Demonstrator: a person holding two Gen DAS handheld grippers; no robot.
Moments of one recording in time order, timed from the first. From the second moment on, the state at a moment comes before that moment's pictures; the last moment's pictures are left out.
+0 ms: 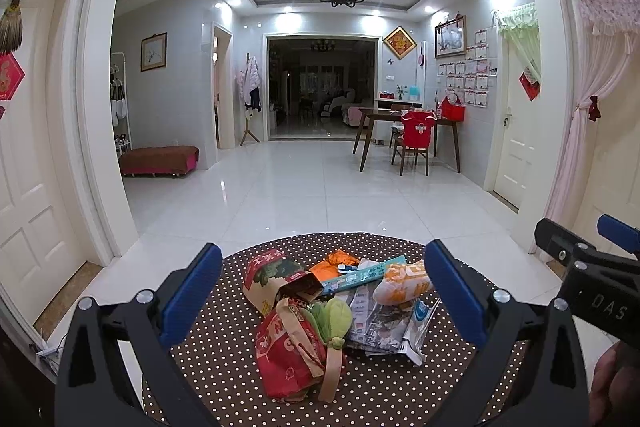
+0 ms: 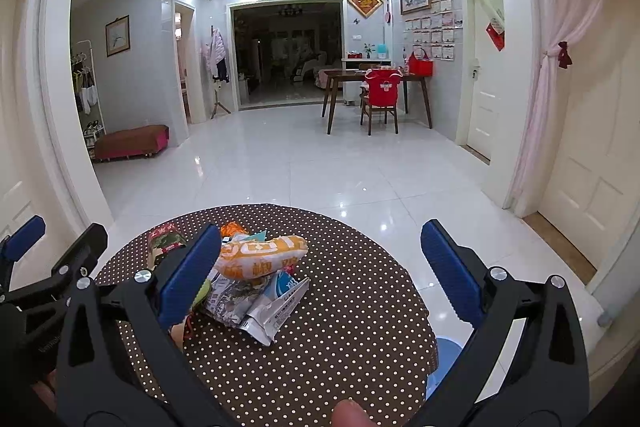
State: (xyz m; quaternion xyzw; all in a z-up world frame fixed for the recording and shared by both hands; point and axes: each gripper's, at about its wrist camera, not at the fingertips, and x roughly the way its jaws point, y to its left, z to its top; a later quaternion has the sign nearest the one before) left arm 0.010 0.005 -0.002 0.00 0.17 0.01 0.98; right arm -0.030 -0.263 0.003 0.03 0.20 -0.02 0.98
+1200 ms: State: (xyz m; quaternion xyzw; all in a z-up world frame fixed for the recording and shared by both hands) left arm 0.018 0.031 -0.034 -0.01 0.21 0.03 0.98; right arm -0.011 -0.258 -0.019 0.02 0.23 -0.01 0.97
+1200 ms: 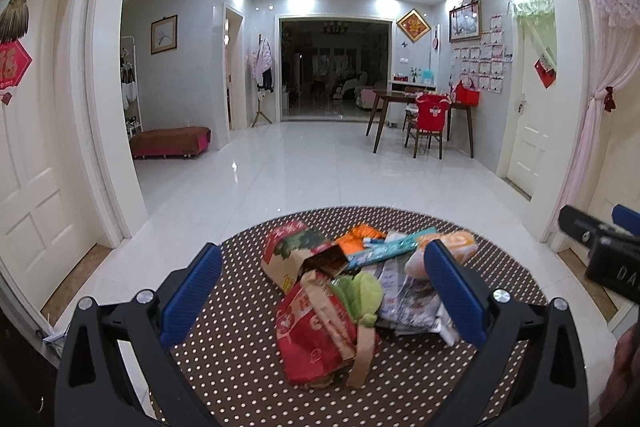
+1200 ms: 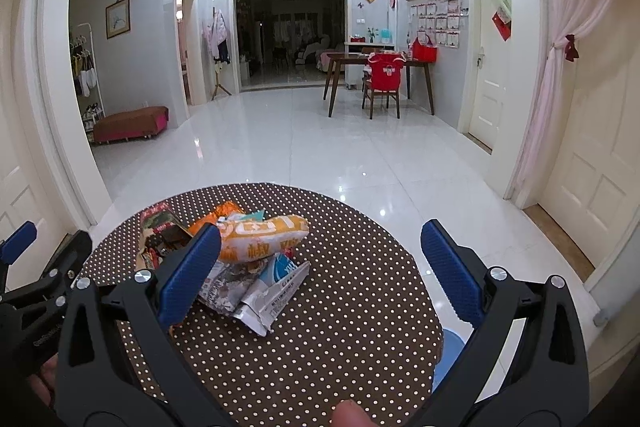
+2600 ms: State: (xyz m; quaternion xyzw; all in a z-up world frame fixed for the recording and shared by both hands) left arm 0.084 0.100 -0.160 -0.06 0.37 -0.01 0.93; right arm 0.076 -0.161 -0.138 0.09 0.42 0.24 0.87
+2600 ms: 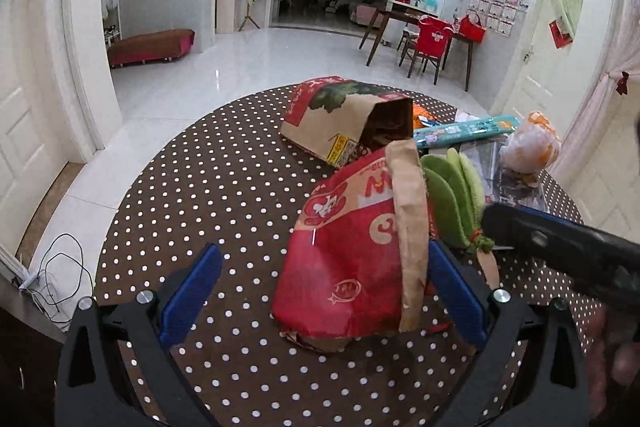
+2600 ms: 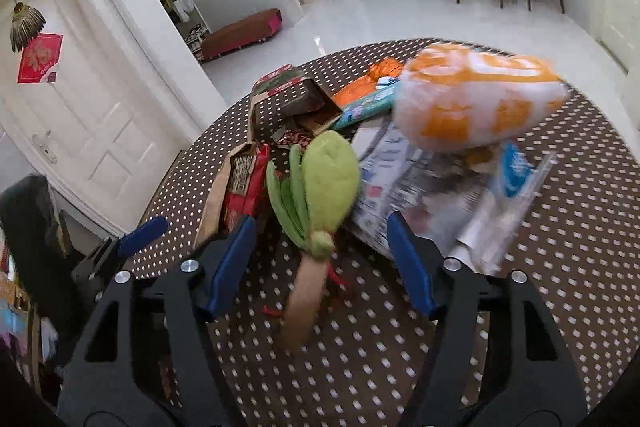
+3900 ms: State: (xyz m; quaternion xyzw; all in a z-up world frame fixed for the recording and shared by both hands) left arm 0.076 0.012 -0.110 -0.02 0.33 -0.07 0.94; right arm -0.014 -0.392 -0.117 0.23 0.34 0.16 0.90
